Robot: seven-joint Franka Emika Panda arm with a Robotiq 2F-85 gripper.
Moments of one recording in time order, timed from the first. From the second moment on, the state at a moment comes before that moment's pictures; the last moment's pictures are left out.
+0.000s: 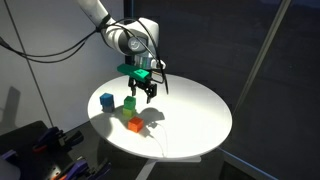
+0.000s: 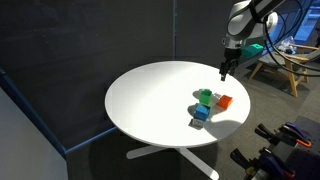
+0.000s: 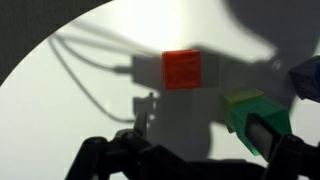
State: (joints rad) arm -0.10 0.19 -0.11 -2.23 0.03 2.34 -0.28
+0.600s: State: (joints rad) arm -0.10 0.25 -0.08 -2.31 0.00 2.53 -0.28
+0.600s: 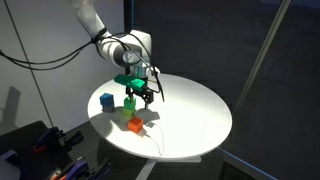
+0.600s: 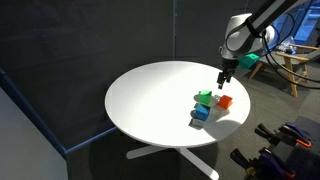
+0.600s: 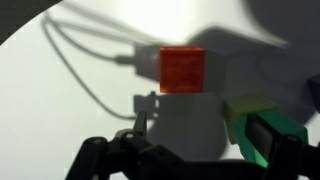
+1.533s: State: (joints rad) arm -0.11 0.35 -0.07 -2.33 0.00 2.64 -0.28
